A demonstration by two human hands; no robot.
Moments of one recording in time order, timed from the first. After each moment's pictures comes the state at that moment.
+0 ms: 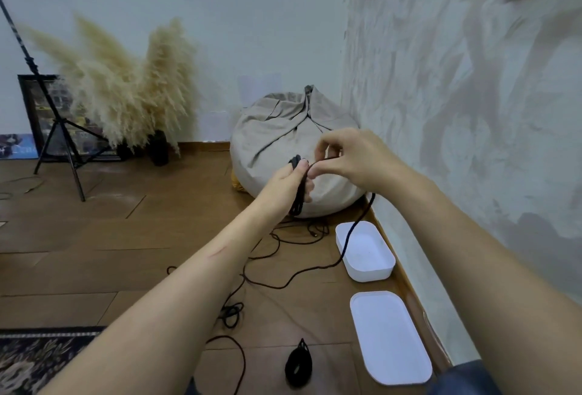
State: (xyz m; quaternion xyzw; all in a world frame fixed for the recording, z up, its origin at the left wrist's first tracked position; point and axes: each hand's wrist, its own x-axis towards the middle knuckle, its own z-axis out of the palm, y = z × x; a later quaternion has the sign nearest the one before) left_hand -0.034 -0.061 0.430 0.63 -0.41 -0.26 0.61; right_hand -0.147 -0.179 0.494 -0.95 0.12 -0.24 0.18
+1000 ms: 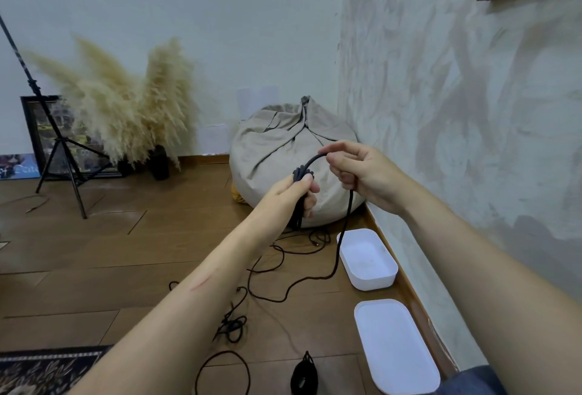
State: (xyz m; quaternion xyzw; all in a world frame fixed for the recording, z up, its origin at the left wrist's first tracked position) left_hand -0.053 -0.037 0.446 0.59 -0.45 -0.29 0.61; right_hand -0.154 -0.209 0.464 -0.73 0.06 -0.26 0.63
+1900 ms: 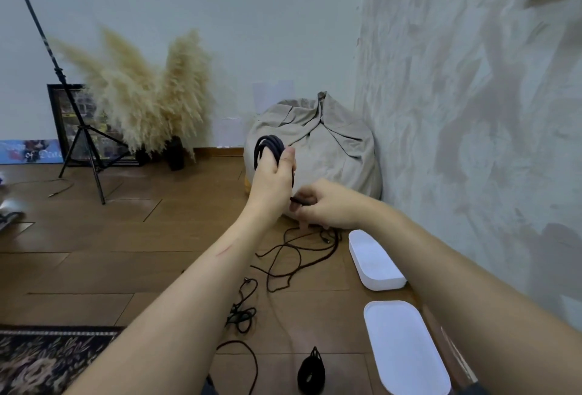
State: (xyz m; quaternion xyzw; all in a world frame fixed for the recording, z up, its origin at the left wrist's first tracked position) left_hand -0.006 -0.051 0.437 0.67 -0.37 -0.03 0.64; right_hand -0.111 -0.144 0.447 -0.94 0.10 -0.05 0.32
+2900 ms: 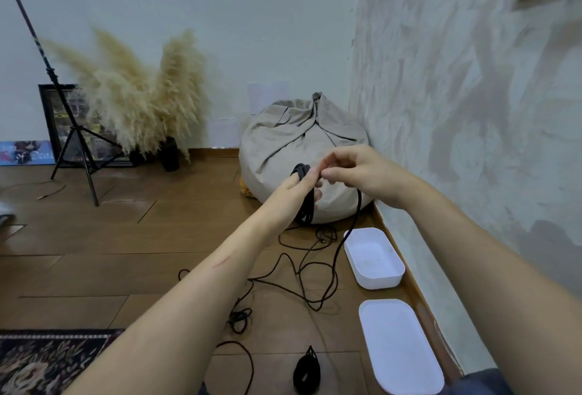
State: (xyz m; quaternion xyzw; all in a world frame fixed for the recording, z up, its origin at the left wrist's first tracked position) left_hand -0.031 -0.047 0.427 0.62 -0.44 -0.27 0.59; right_hand -0.148 -0.187 0.477 -0.88 0.06 -0.18 0.43
